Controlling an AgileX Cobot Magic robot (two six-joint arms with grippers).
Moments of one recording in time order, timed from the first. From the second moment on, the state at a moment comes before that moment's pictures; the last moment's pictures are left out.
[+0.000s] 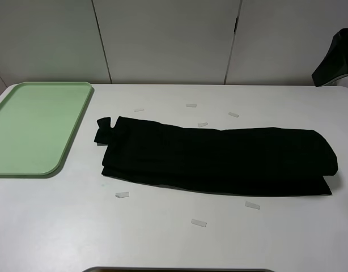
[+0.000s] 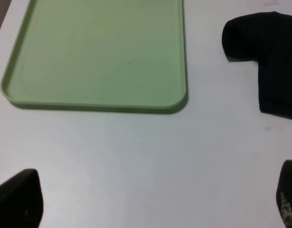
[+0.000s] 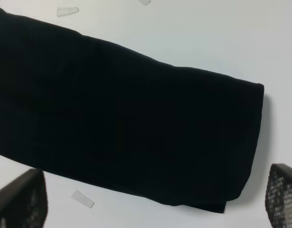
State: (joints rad) left arm -0.01 -0.01 -0.50 0.08 1.07 -0.10; right arm 0.09 1.19 -1.11 0.11 1.07 -0.11
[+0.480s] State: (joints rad) left arm -0.01 -0.01 -0.50 0.08 1.07 -0.10; right arm 0.09 1.19 -1.11 0.11 1.07 -0.11
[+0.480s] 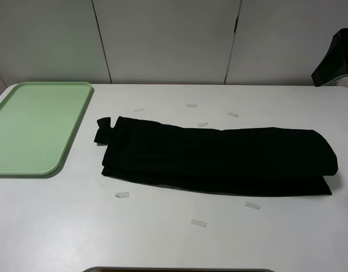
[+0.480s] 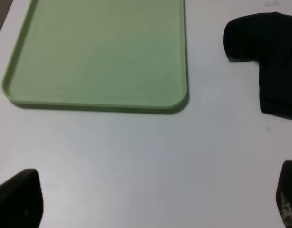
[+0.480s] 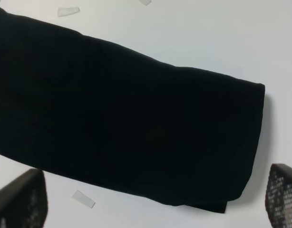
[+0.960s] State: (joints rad) left arm -0.01 -0.01 -0.50 0.08 1.07 -0.10; right arm 0.00 1.49 -1.11 -0.01 1.03 -0.03
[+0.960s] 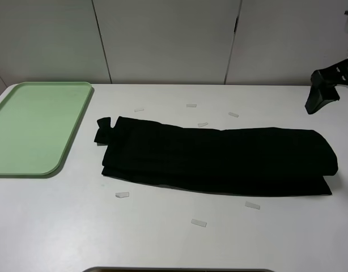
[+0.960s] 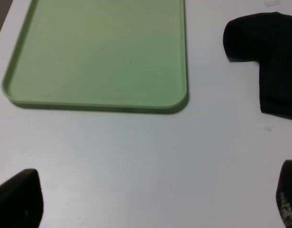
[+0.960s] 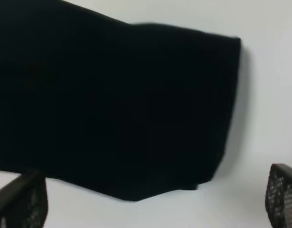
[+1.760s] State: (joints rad) left arm -0.01 -0.01 -0.50 0.08 1.07 -0.10; right arm -0.20 1.94 -1.11 0.05 0.86 -0.19
